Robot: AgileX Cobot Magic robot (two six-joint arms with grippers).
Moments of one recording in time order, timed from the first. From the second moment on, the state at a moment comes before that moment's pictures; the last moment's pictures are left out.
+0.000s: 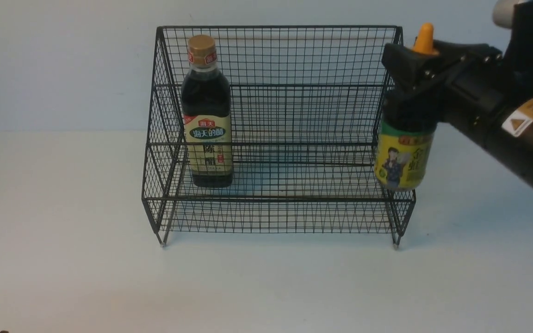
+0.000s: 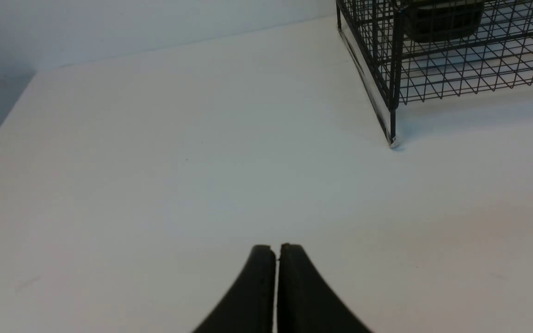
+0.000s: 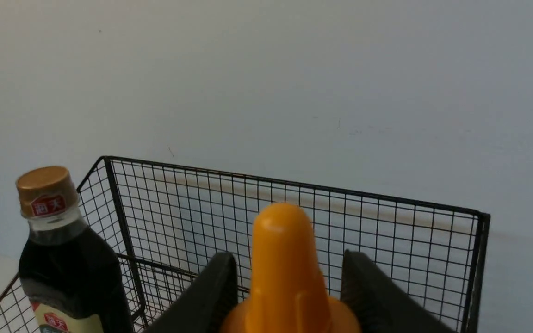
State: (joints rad) right arm 0.47 1.35 -0.81 0.18 -0.39 -0.10; left arm -0.05 -0.01 0.03 0.00 0.39 0.10
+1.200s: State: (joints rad) right arm 0.48 1.72 -0.81 0.16 -0.58 0.06; left arm -0.05 -0.01 0.03 0.00 0.39 0.10
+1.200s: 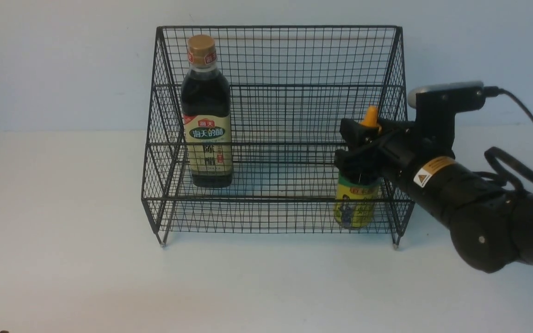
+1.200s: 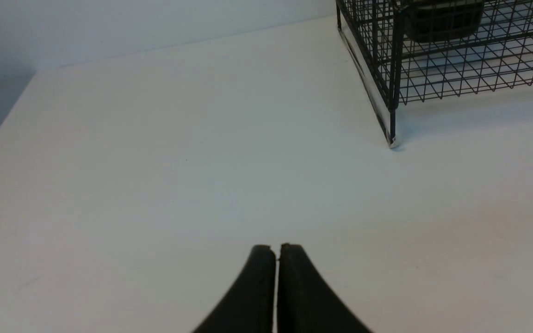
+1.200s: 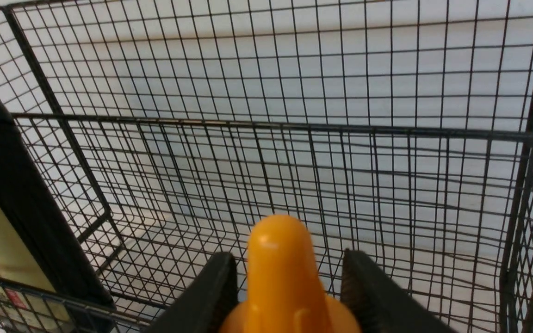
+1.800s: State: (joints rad) right arm 0.50 1.55 -0.81 0.14 -0.43 0.01; left arm -0.05 -0.01 0.03 0.00 0.39 0.10
